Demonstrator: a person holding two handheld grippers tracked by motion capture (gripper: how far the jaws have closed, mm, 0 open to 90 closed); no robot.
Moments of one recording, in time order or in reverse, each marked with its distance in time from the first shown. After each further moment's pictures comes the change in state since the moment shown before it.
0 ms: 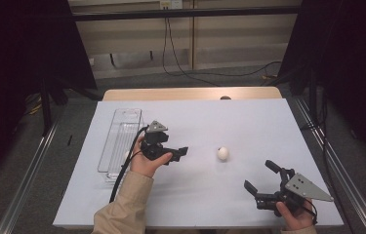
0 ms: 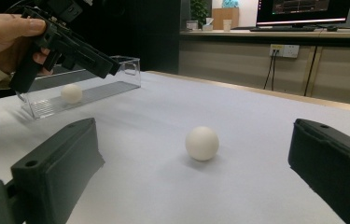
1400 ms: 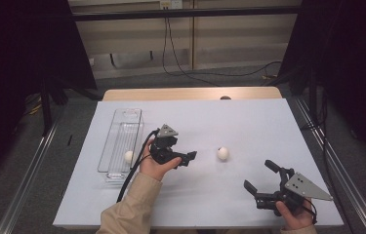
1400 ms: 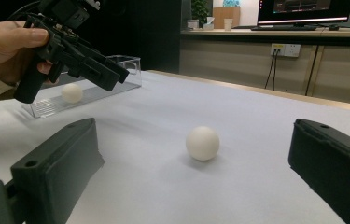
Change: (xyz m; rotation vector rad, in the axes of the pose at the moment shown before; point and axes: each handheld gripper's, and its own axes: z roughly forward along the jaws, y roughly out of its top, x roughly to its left) left arm -0.019 -0.004 0.019 0.002 -0.025 0.040; right arm -0.001 0.000 0.001 0.004 0.004 -0.004
